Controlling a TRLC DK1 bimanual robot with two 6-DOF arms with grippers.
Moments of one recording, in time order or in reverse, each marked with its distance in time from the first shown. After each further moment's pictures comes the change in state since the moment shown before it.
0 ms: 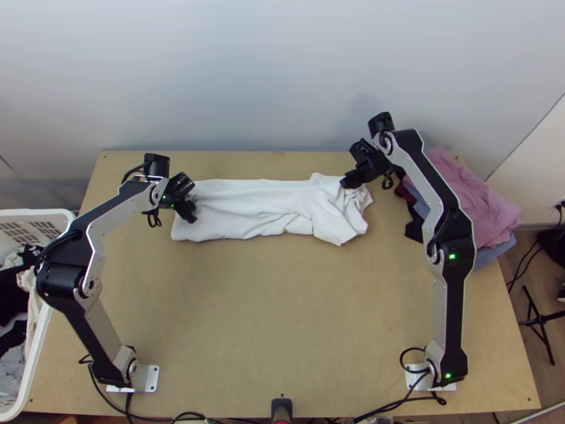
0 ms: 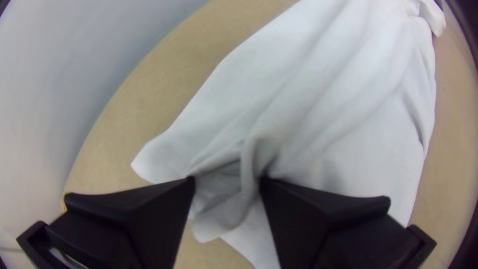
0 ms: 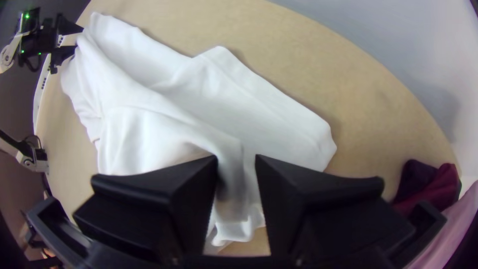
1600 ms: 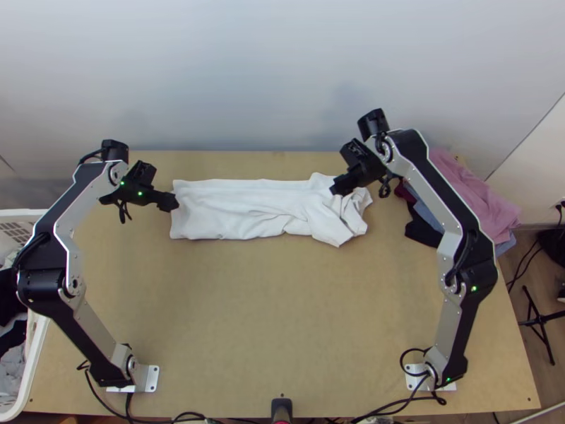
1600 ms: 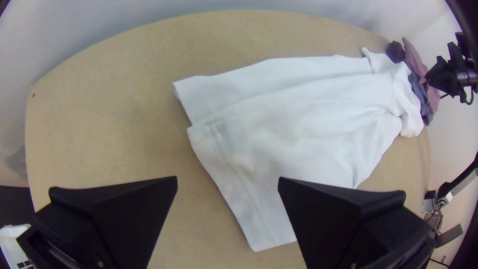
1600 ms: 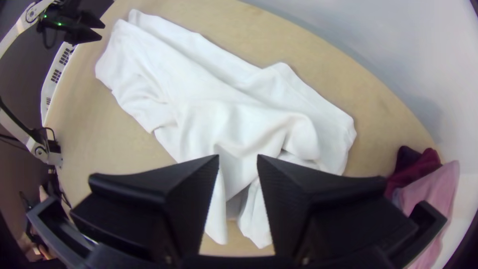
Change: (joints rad) left arm 0.189 -0.031 0.168 -0.410 0.257 -0.348; right arm 0.137 -0.293 -0.203 0.002 0.050 0.103
